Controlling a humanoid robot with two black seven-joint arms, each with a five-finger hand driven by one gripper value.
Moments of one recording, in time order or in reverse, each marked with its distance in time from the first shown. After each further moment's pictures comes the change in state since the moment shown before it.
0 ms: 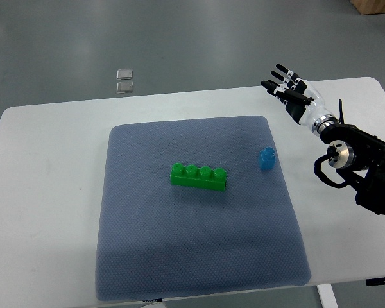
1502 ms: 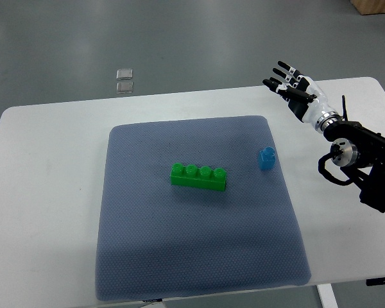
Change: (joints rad) left arm 0.001 0.000 -0.003 -0.001 0.000 0.000 -0.002; right arm 0.007 -0.017 0.000 0.002 -0.072 0.014 0.001
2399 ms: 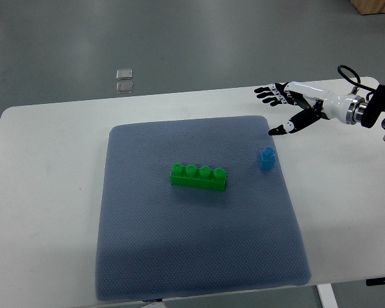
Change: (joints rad) left arm 0.000 0.000 0.000 0.000 0.000 0.000 0.000; right arm 0.106 -0.391 -0.210 0.415 -0.817 0.133 -0.003
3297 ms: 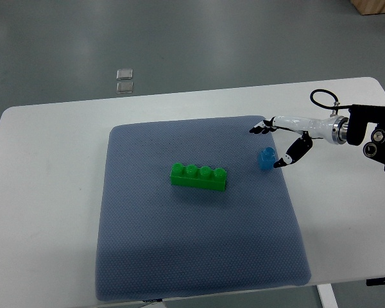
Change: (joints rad) left arm 0.000 0.000 0.000 0.000 0.000 0.000 0.000; right arm 0.054 0.018 -0.208 0.059 -0.263 -0.127 -0.076
